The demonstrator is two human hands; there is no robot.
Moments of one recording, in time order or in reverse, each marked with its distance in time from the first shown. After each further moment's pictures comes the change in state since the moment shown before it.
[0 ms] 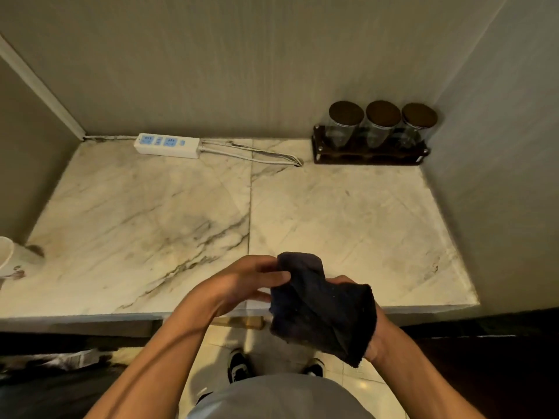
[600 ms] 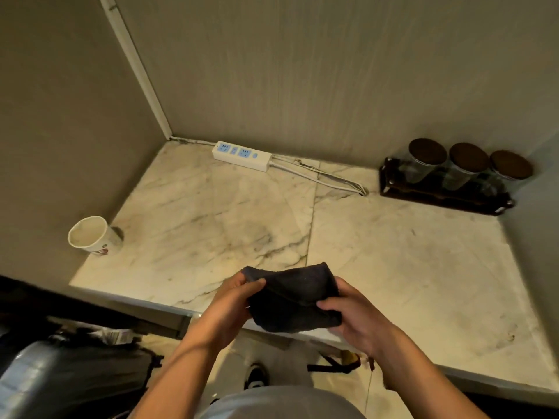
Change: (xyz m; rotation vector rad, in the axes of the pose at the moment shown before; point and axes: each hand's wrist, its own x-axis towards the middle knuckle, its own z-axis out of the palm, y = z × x) left_hand -0.049 -0.068 -0.071 -0.505 0.512 0.128; right_hand 0.073 -0.014 0.072 -0.046 -0.178 -0.028
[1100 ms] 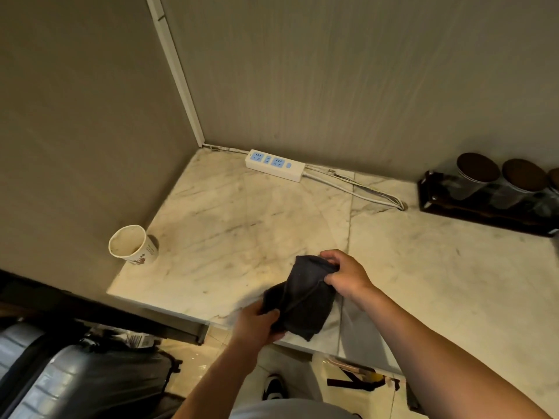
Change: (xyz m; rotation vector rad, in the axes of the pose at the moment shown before) left_hand 0.018 -0.024 -0.043 0.069 0.317 -0.189; right_hand 0.126 -0.027 0.048 -0.867 0.273 -0.200
